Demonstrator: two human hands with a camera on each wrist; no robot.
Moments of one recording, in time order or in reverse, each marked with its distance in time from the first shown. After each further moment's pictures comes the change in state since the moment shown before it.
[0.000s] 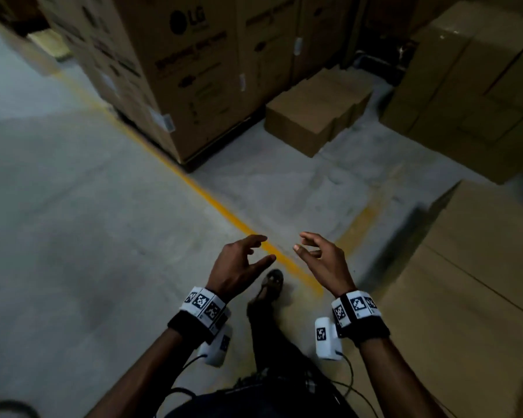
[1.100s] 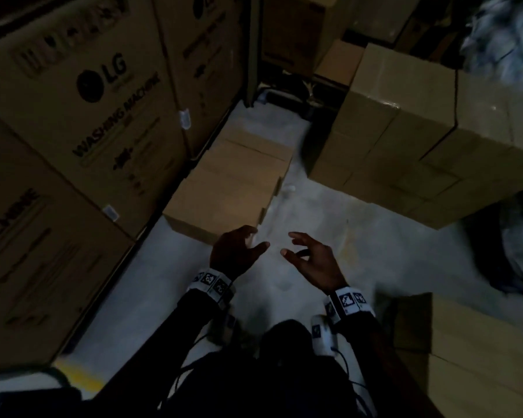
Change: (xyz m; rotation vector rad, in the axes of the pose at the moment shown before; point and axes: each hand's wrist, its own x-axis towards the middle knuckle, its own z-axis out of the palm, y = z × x) left_hand 1.021 0.179 -0.010 0.167 -0.311 0.059; right_hand 0.875 -0.089 -0.273 -0.061 0.178 0.217
